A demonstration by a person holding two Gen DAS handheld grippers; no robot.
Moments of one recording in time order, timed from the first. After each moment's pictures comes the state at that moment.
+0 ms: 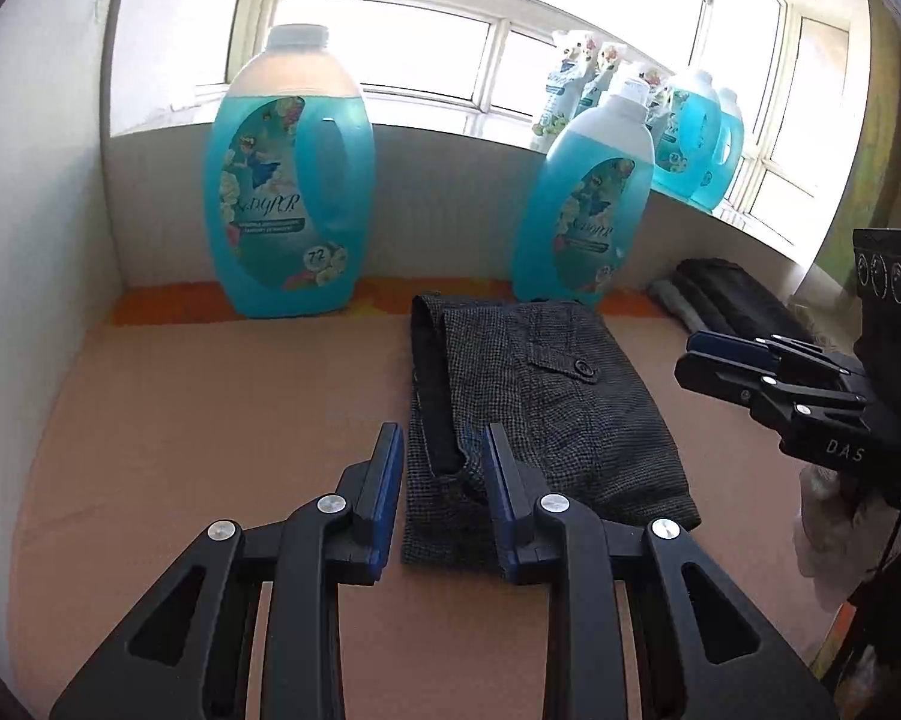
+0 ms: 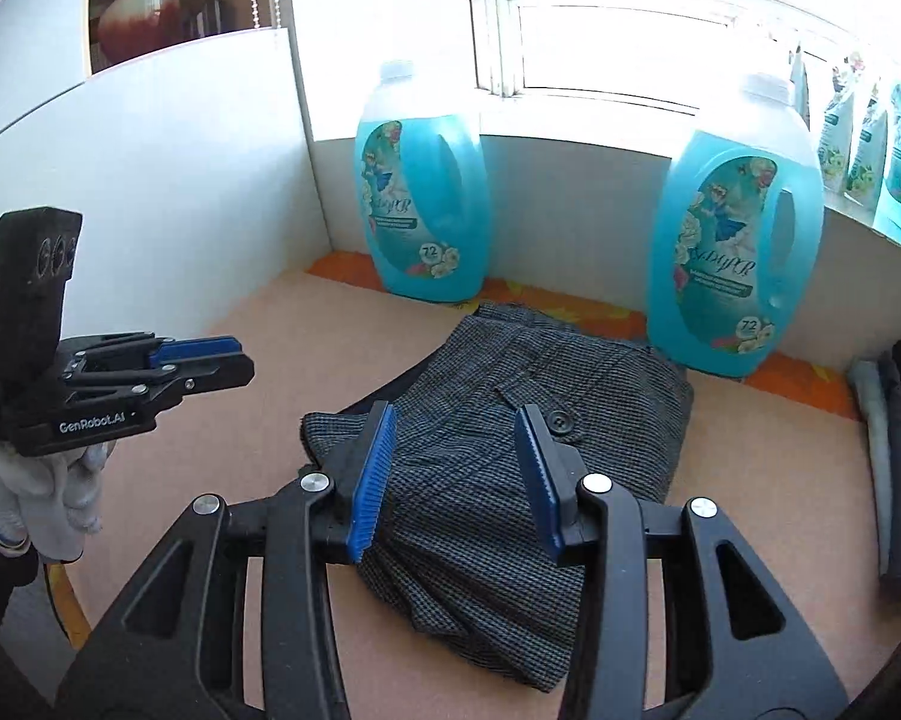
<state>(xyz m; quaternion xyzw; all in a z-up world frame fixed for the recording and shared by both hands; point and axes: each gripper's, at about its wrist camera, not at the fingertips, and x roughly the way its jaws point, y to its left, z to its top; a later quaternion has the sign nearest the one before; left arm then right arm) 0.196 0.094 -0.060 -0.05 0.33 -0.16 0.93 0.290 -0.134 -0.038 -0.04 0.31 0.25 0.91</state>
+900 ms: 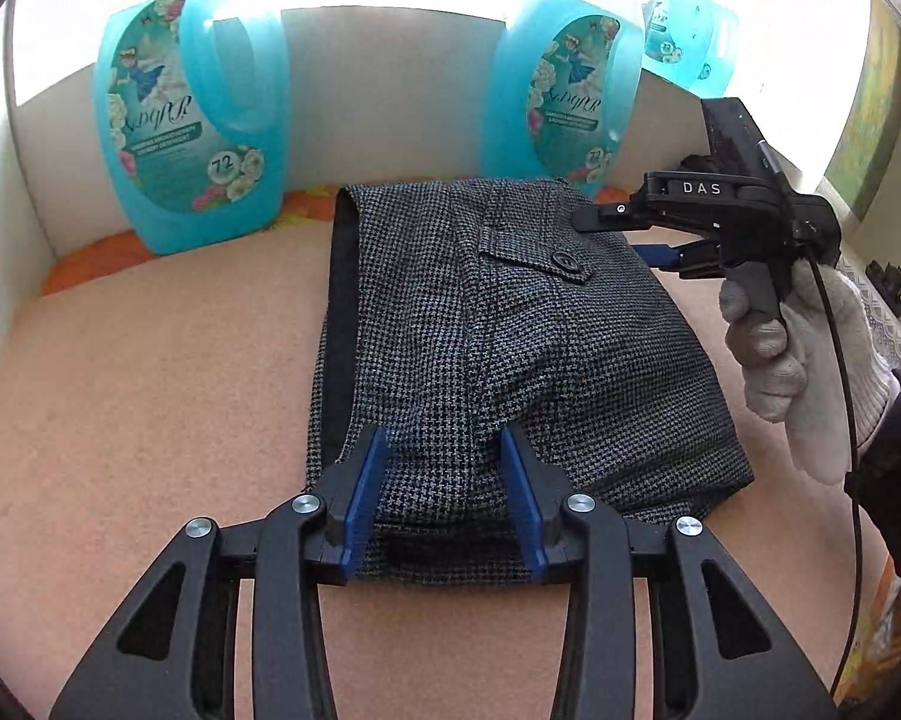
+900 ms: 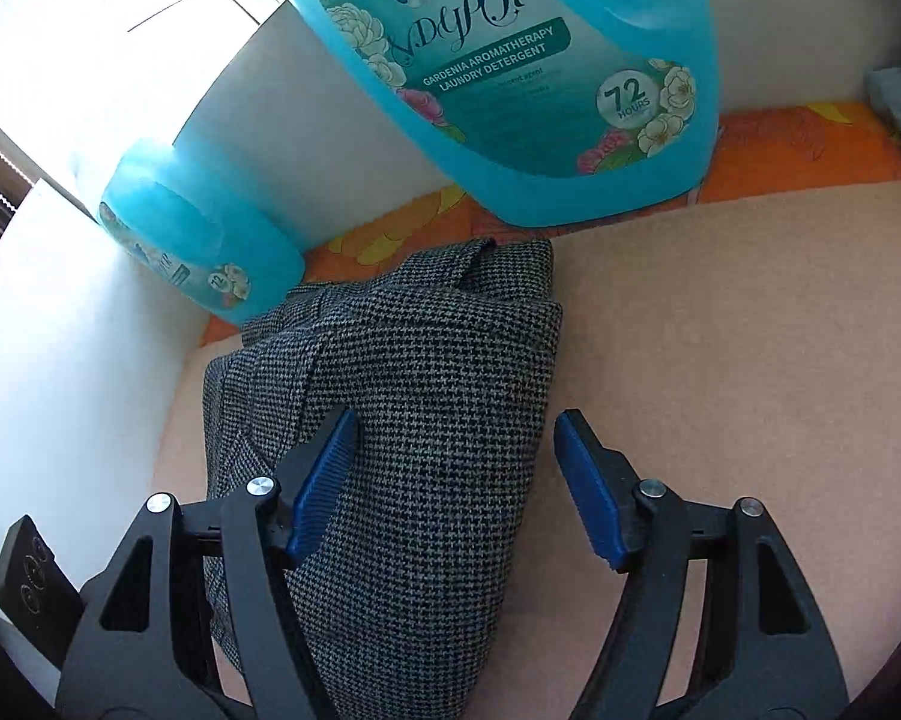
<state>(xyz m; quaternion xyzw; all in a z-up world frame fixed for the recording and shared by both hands) 0.232 0.047 -0.122 -0.01 0.41 -0.17 0.90 0.456 -0.229 -0.144 0.21 0.46 0.23 0.83</state>
